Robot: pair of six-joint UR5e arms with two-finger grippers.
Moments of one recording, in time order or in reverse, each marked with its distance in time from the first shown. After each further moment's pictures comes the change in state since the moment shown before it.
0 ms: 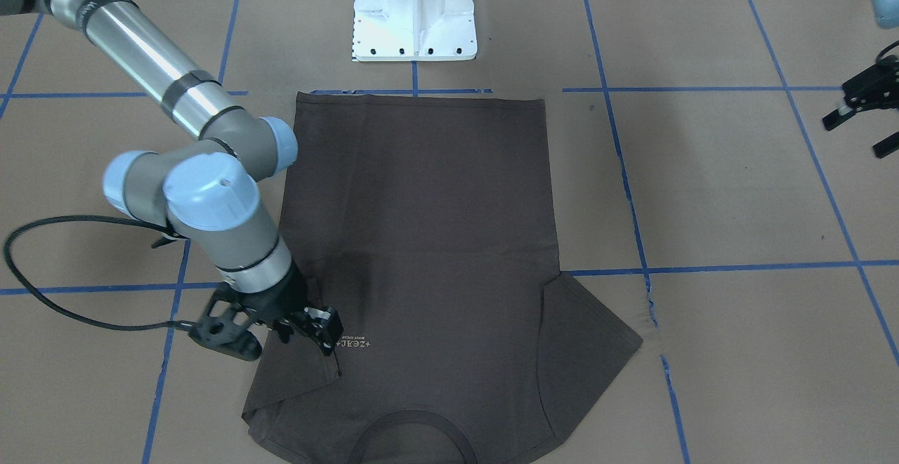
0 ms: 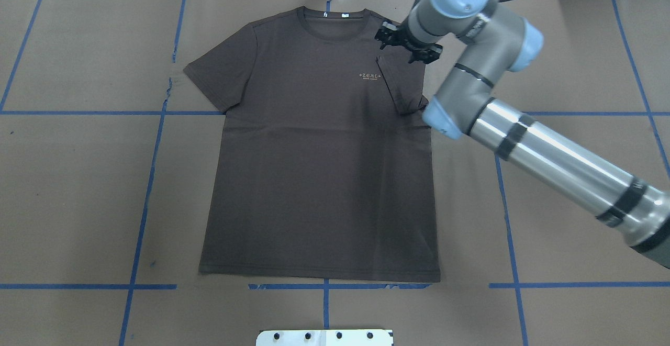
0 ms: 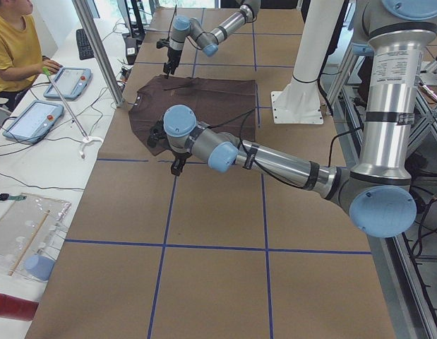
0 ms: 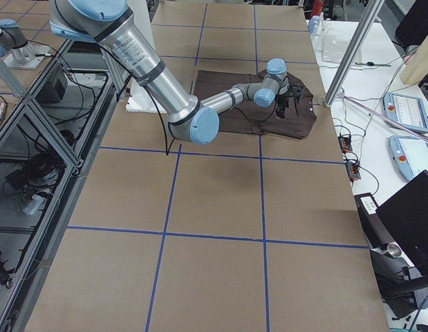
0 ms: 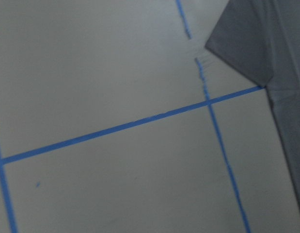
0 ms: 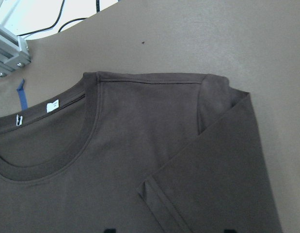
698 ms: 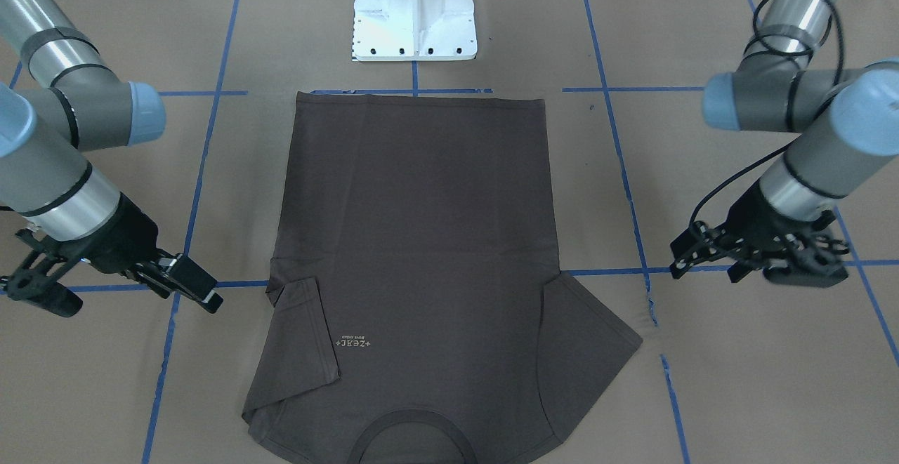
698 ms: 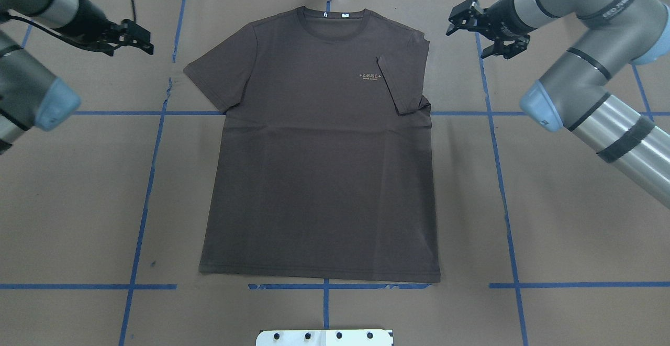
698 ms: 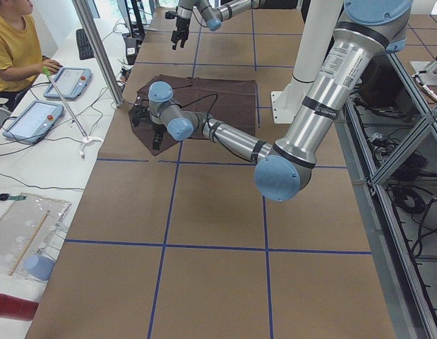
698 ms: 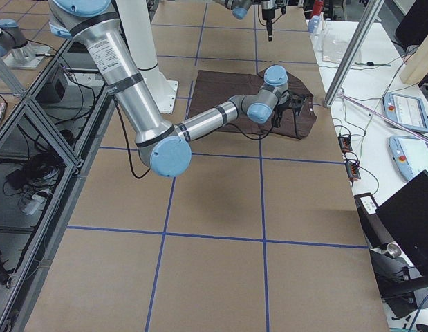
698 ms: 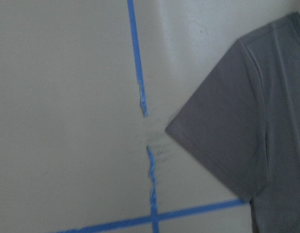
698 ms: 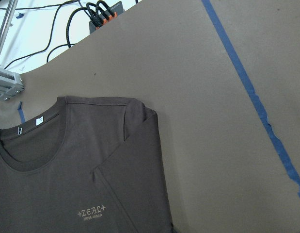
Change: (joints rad) left arm 0.325 -0.406 0.371 -0.128 0.474 -0.521; right arm 0.161 -0.260 0.288 0.009 0.216 -0.019
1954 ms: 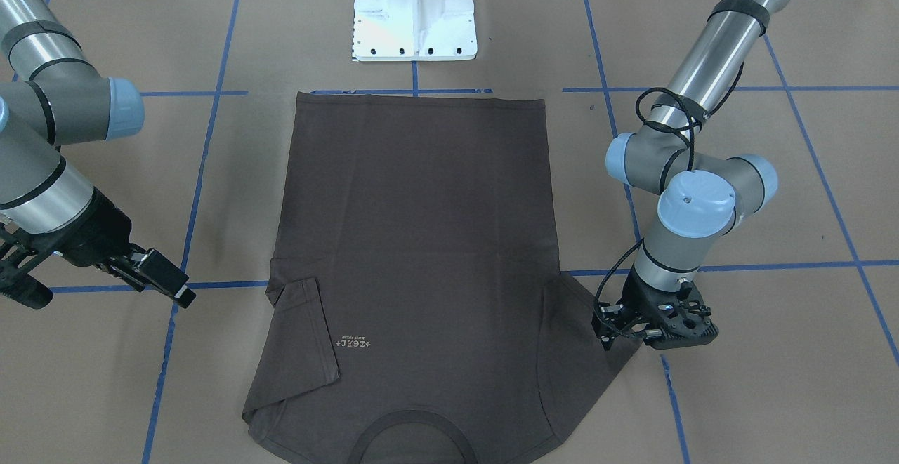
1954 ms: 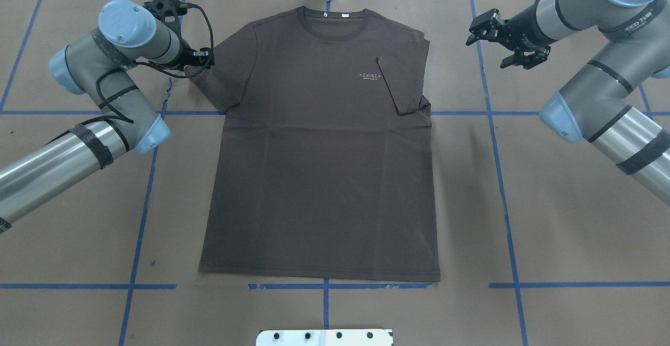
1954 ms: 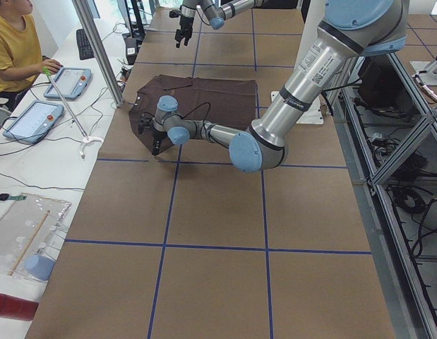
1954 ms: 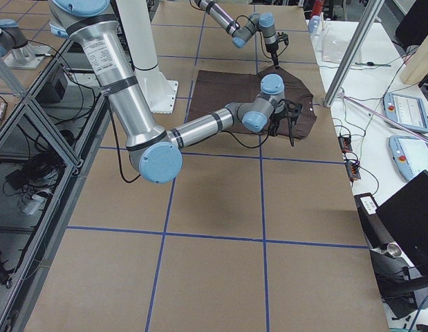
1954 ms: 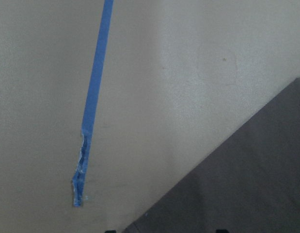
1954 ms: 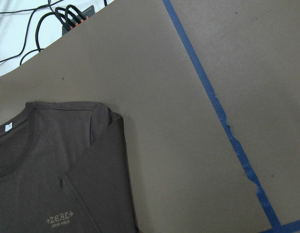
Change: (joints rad) left arm 0.173 -0.184 0.376 -0.213 0.282 -0.193; right arm 0.005 -0.062 0.019 0.003 -0.010 -0.002
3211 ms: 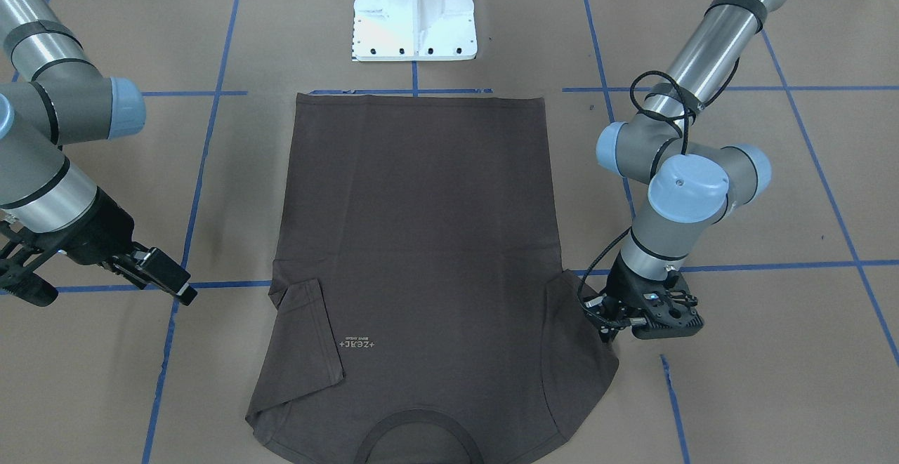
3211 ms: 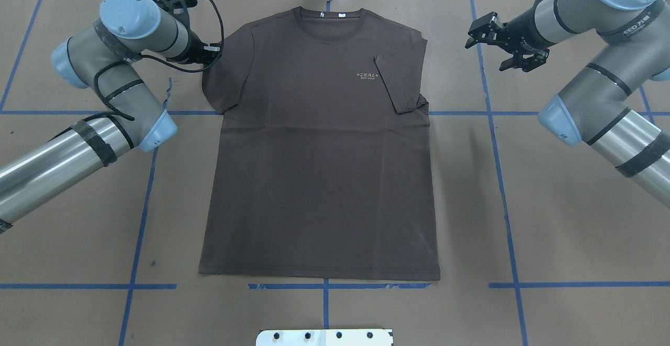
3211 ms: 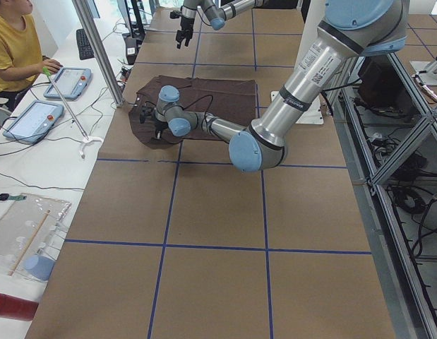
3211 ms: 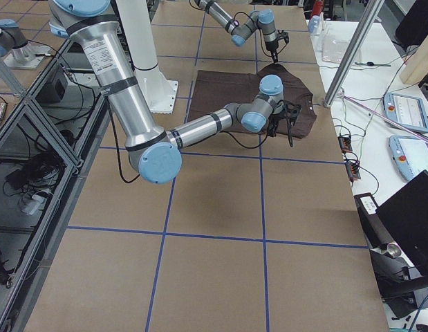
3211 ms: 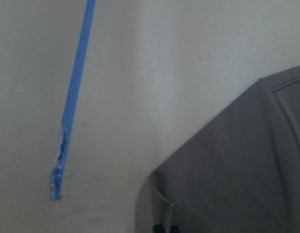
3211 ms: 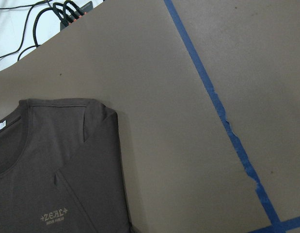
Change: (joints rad) left arm 0.001 -0.012 -0.109 0.044 -0.050 -0.033; right arm -0.008 -0.003 0.003 0.000 -0.004 0.000
